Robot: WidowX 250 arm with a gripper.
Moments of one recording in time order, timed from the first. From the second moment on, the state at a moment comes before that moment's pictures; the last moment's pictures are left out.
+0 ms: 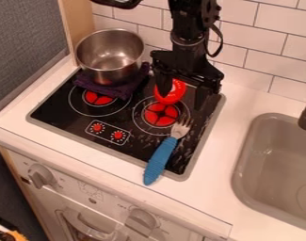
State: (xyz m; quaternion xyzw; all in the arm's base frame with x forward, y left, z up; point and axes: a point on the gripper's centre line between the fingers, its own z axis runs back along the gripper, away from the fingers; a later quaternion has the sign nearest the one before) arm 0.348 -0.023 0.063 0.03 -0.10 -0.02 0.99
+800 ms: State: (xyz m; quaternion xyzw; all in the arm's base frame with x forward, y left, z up) arm 0.376 0.002 0.053 0.04 -0.10 0.00 0.99
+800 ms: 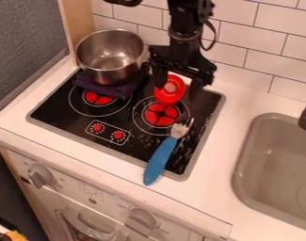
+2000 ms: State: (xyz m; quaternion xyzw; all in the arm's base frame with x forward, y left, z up) arm 0.384 0.040 0.013 -0.01 -0.05 0.09 0.99
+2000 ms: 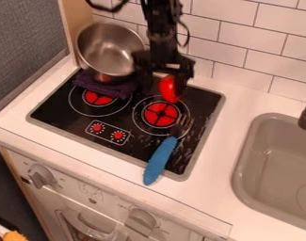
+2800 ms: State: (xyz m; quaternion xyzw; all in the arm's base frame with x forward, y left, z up) arm 0.373 0.030 0.043 -0.03 -0.08 0.08 0.99
